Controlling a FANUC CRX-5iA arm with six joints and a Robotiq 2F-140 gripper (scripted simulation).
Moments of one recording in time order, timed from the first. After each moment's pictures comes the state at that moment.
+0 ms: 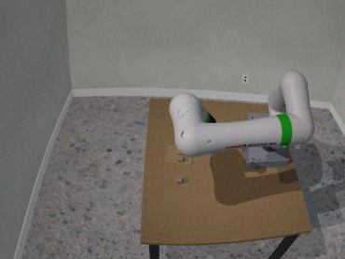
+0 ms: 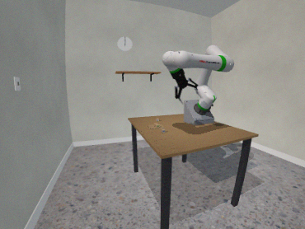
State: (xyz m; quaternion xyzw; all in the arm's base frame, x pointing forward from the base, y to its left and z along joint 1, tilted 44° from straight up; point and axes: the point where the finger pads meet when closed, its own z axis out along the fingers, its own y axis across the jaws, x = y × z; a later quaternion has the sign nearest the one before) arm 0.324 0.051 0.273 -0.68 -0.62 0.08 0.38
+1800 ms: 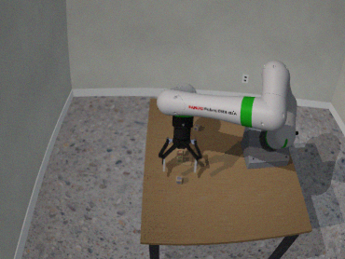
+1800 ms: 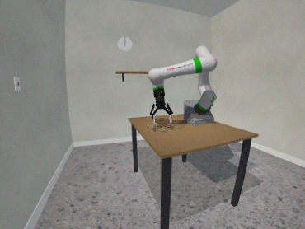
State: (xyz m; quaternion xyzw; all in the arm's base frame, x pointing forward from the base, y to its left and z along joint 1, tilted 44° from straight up) arm 0.529 0.110 0.069 -0.64 -0.56 -0.38 0.36
